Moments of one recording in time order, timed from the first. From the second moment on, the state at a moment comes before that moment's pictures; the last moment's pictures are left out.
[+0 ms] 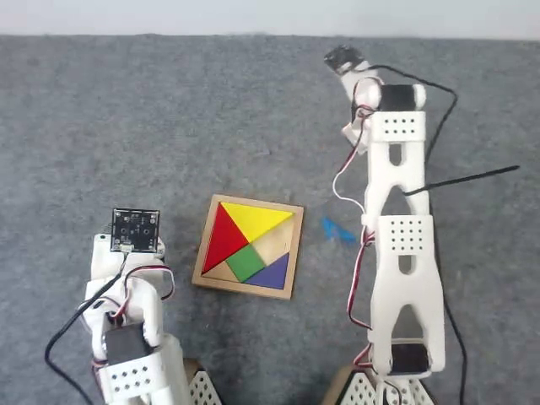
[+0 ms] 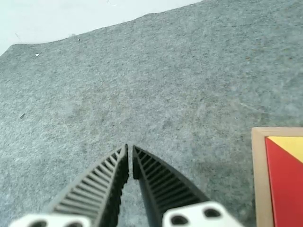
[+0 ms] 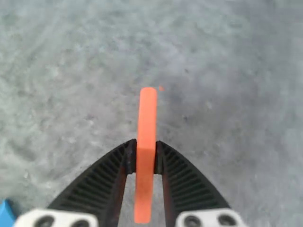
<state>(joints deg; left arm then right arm) -21.1 -103.1 97.2 47.3 -14.8 -5.5 70.7 -93.1 100.7 29.6</state>
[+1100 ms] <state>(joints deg) -21.1 -103.1 97.2 47.3 -14.8 -42.4 -15.3 32.5 62.2 -0.9</state>
